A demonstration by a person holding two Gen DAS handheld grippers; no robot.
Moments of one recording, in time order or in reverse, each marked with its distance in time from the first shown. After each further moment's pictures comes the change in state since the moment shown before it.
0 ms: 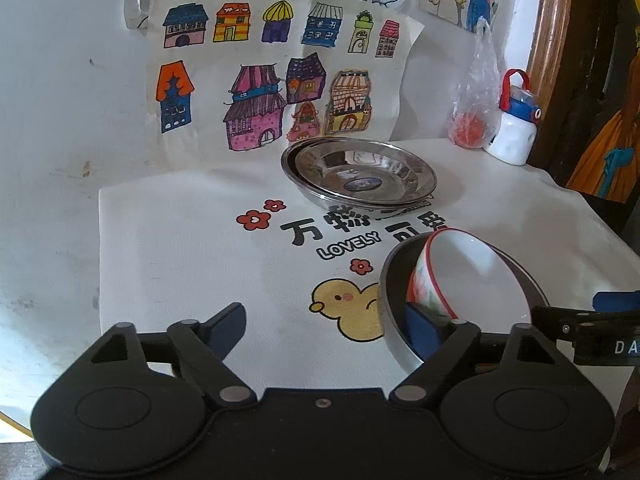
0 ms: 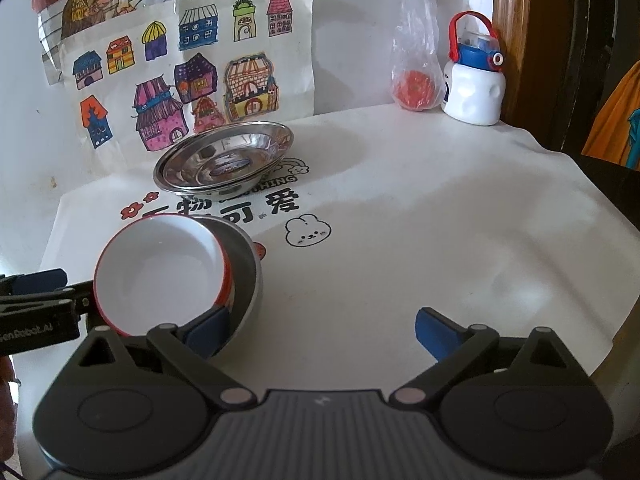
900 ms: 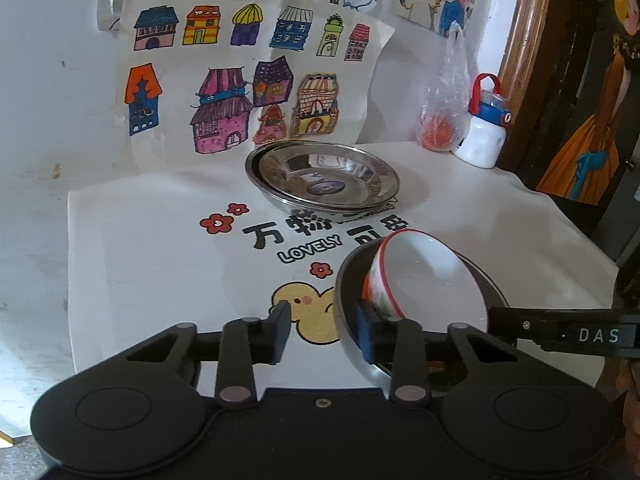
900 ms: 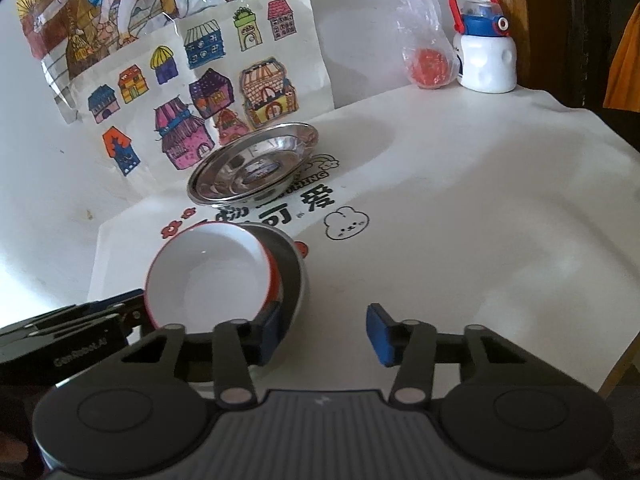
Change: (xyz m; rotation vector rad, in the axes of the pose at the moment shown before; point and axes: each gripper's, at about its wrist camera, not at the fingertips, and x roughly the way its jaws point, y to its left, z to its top) left arm -0.003 -0.007 0.002 -0.004 -0.001 -0.102; right arm -0.003 -0.002 -0.001 0.140 0.024 0.147
